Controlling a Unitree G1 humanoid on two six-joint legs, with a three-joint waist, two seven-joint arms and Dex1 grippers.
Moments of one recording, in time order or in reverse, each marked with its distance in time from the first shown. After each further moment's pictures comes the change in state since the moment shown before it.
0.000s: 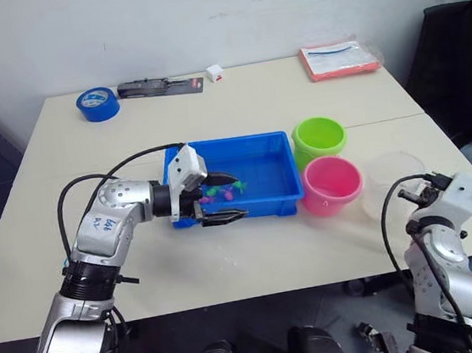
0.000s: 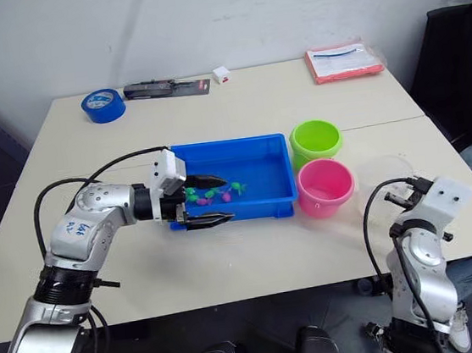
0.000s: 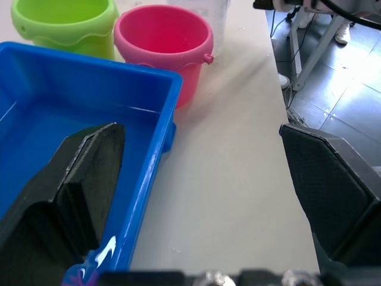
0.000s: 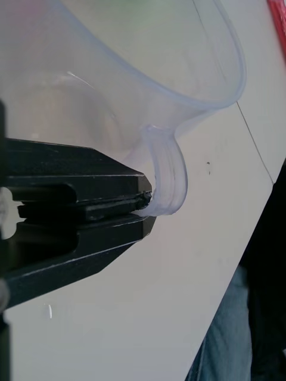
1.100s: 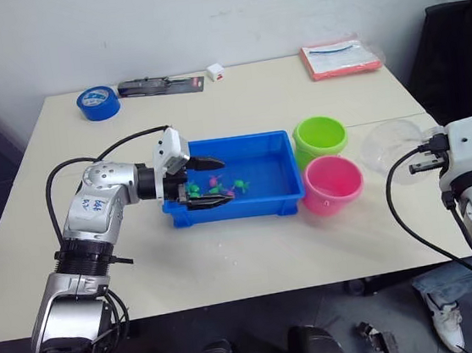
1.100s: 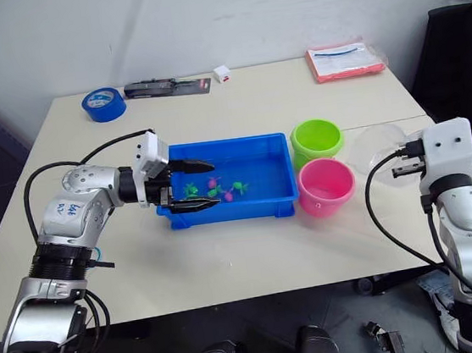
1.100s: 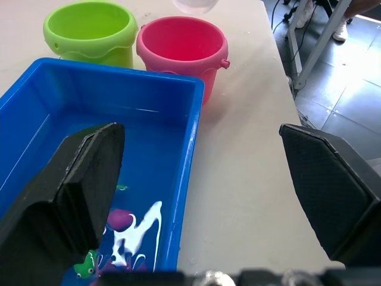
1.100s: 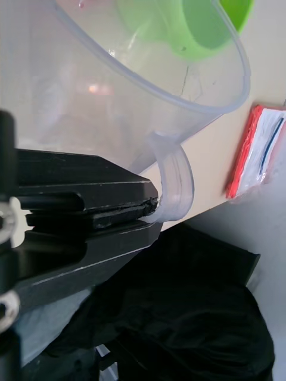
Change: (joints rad) left arm -0.125 0.001 0.022 0.226 0.036 -0.148 -0.132; right arm -0.050 -0.482 0.157 -0.072 -0.183 0.053 0.335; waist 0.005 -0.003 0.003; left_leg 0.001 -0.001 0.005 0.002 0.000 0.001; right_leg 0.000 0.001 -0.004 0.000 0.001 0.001
